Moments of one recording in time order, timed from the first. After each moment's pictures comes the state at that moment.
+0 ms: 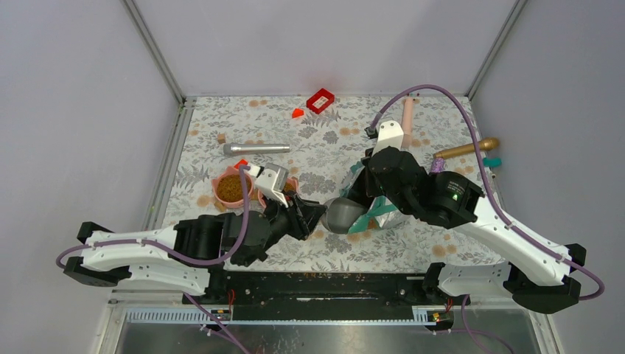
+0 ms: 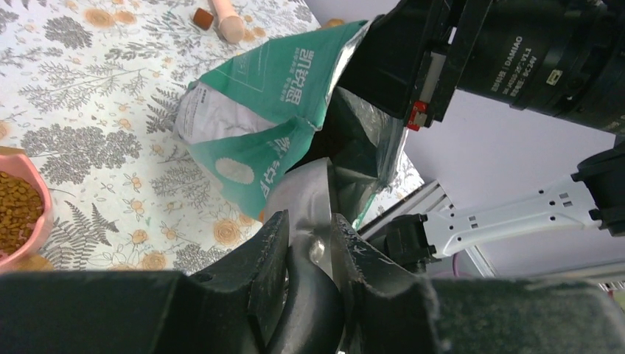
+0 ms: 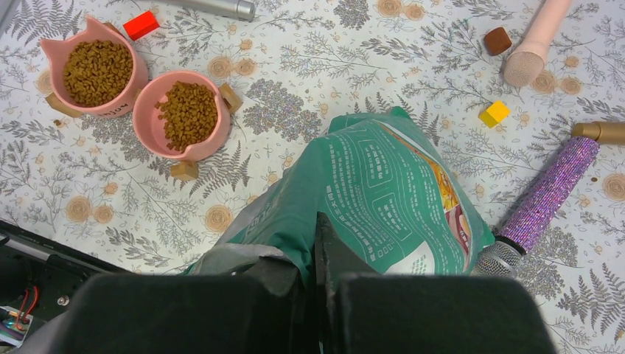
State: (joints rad) left arm -1.56 0.94 1.13 -0.45 -0.79 -0.73; right arm 1.05 1.14 1.46 -0.96 0.60 0.45
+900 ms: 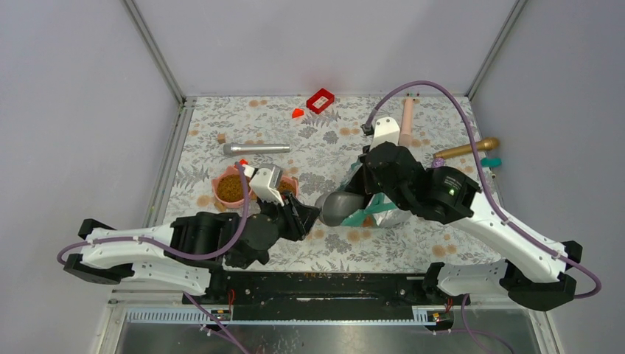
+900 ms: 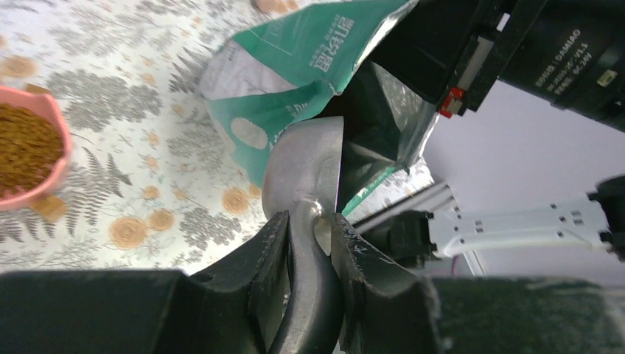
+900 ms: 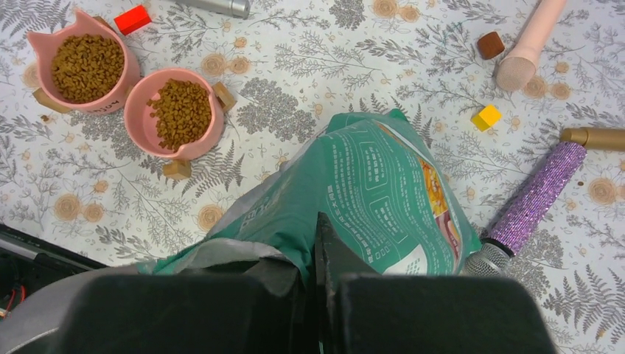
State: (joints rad) left arm -1.58 0.96 1.21 -0.67 -0.82 -0.94; right arm 1.05 1.16 1.49 -0.98 0.59 0.43
